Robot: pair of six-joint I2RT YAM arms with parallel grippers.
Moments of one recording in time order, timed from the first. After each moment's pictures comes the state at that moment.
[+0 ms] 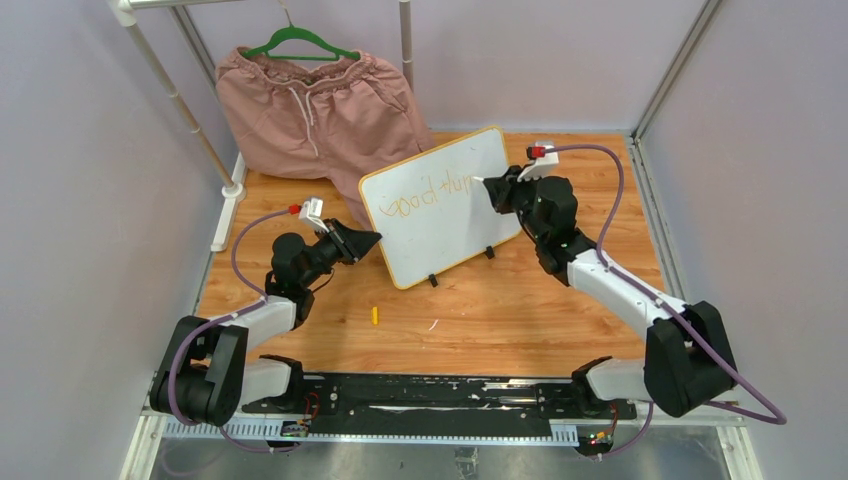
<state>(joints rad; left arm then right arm) -0.19 1.22 0.29 0.88 0.50 -0.76 0.44 1.29 0.80 0.42 0.01 0.29</state>
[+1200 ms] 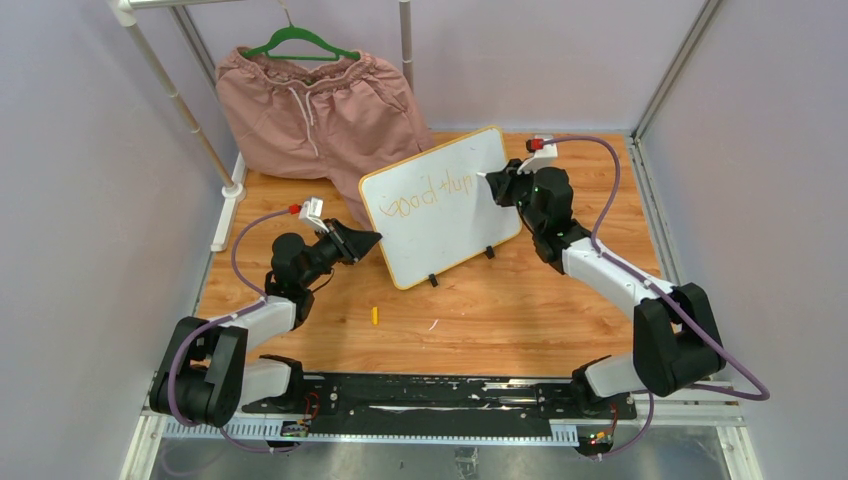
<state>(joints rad) -0.19 1.22 0.29 0.88 0.51 -0.76 0.40 1.39 0.86 0.43 0.00 0.30</state>
